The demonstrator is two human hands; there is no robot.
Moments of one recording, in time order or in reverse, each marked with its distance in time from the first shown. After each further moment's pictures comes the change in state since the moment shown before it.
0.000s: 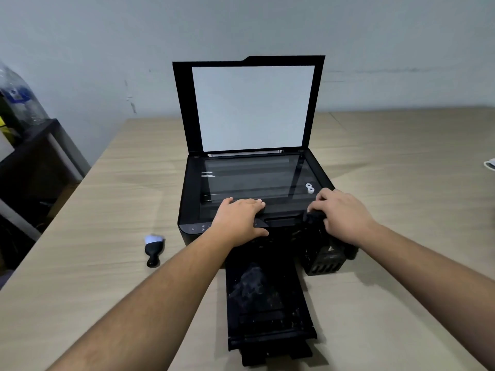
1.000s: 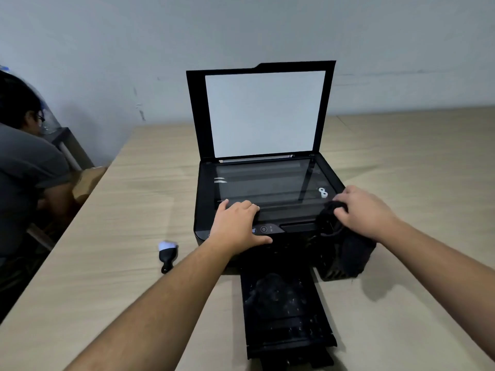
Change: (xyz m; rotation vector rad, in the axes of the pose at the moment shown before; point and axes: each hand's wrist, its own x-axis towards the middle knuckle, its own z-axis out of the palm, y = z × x) left_hand -0.017 -0.029 0.000 0.037 0.090 -0.068; right_hand 0.015 0.014 -0.002 0.205 0.087 0.219
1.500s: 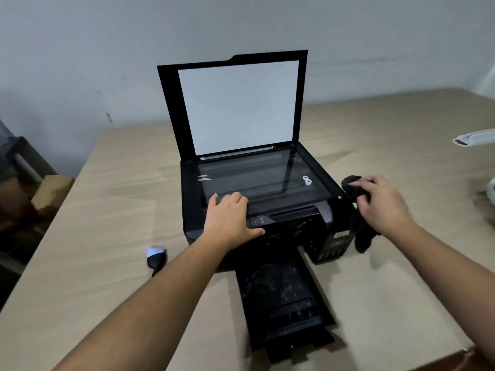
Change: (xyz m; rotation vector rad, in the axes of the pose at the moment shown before) left_hand 0.001 0.000 -0.003 0.029 0.032 0.050; right_hand -0.040 0.037 0.013 0.088 0.396 0.216
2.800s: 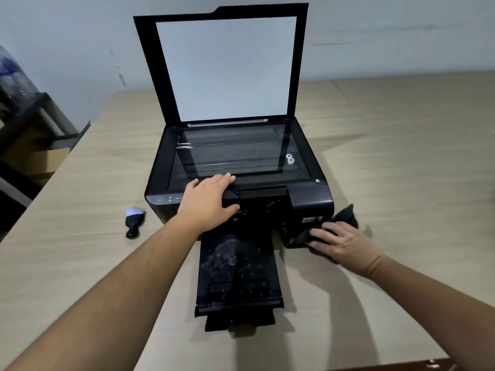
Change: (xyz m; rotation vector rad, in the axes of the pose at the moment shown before) left_hand -0.006 0.050 0.018 -0.108 -0.004 -0.177; right_hand -0.058 0.097 0.067 -0.193 0.009 -1.169
